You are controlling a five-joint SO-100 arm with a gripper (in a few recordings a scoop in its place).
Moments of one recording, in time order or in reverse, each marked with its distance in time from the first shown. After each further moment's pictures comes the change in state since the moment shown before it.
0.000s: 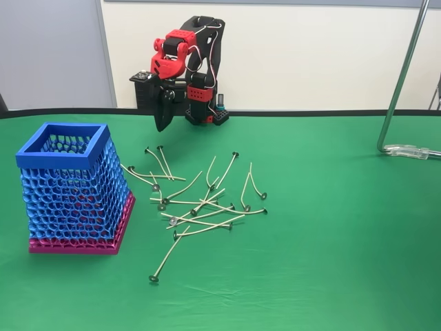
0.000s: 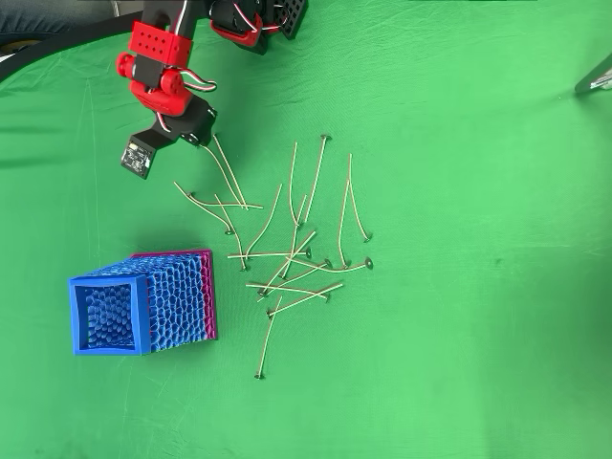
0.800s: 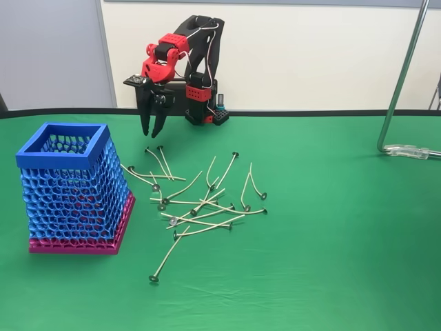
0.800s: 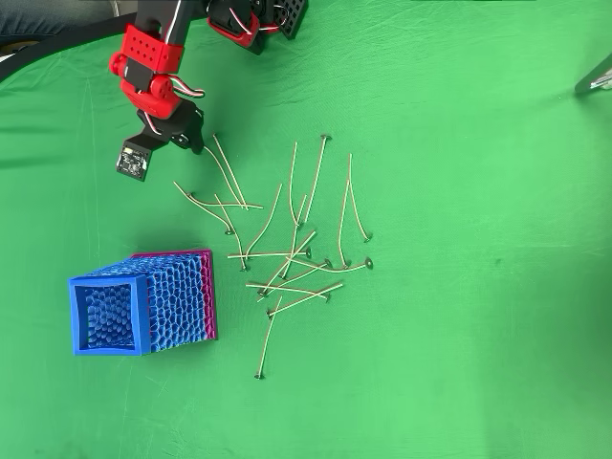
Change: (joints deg) arm 6.2 -4.1 2.0 -9.8 -13.7
